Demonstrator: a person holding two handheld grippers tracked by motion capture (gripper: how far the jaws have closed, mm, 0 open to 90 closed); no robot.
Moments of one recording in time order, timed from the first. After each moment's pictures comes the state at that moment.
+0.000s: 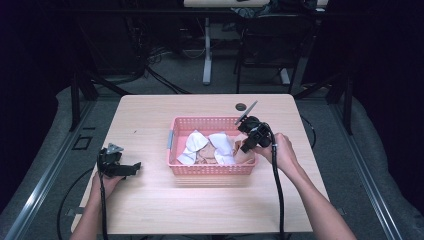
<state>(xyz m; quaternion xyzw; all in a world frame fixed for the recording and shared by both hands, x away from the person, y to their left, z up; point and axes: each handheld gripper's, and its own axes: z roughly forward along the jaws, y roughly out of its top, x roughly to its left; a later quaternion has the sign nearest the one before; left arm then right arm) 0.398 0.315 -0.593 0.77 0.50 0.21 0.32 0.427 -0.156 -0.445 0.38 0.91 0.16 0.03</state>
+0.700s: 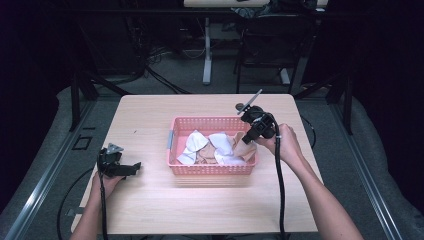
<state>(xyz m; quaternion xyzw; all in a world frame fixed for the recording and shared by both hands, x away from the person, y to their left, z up) 0.398 0.315 -0.593 0.77 0.50 0.21 0.32 0.430 -0.161 -0.410 0.38 0.91 0.18 0.05</state>
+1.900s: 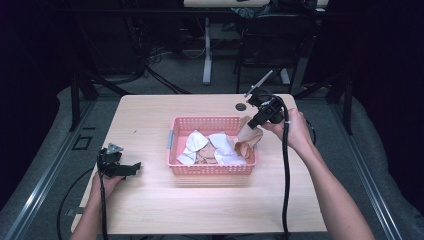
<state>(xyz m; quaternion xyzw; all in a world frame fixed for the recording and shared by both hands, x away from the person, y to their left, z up) 0.398 0.315 -0.593 0.77 0.50 0.21 0.32 0.437 -0.176 -0.361 0.39 0.90 0.20 0.08</state>
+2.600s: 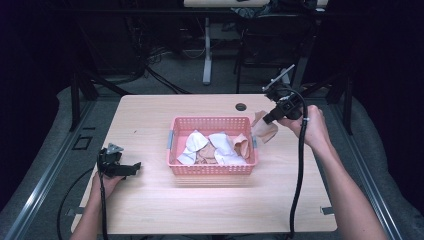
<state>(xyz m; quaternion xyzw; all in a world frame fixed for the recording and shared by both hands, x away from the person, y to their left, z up) 0.398 0.314 -0.593 0.77 0.50 0.21 0.32 0.433 -0.216 -0.343 0.42 0.88 0.20 0.10</state>
